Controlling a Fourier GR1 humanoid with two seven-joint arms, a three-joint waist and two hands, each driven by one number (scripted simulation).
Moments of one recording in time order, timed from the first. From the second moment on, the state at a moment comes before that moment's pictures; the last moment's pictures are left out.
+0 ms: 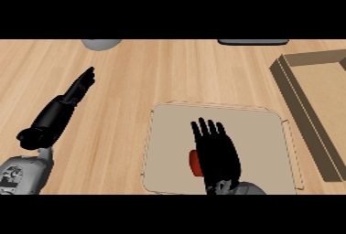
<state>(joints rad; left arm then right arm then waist) -0.22 0.35 -0.07 -1.53 -0.02 -0.14 -0.08 -0.24 -0.08 0.65 -1.69 1.02 0.52 0.82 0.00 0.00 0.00</state>
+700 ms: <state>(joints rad) -0.20 0.32 -0.02 -1.56 -0.06 -0.19 -0.07 -0.26 -0.11 0.66 -1.60 1.13 0.37 0.58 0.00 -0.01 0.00</state>
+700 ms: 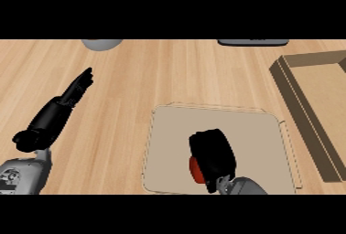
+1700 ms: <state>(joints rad) -0.23 0.28 -0.05 -1.55 -0.10 -0.19 -0.07 -0.93 -0.24 0.08 -0.83 1.10 -0.01 0.40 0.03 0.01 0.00</state>
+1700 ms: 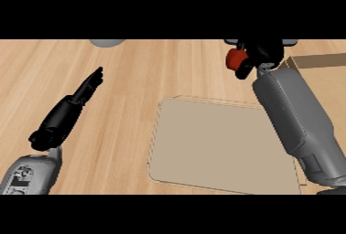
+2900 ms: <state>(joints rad) -0.23 0.26 -0.01 -1.55 -0.12 -0.19 -0.06 -0.99 -0.58 -0.24 -0.81 1.12 -0.15 0.63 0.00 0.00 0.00</state>
